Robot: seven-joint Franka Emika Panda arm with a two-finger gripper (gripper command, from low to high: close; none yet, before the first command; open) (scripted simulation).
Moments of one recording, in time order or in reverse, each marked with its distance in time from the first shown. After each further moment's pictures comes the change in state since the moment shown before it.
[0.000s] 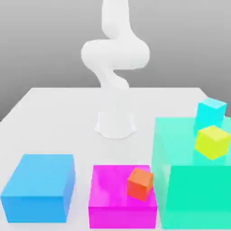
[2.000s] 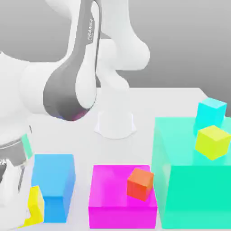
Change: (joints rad) arm -0.148 0.912 -0.047 0.085 0.208 0.102 0.873
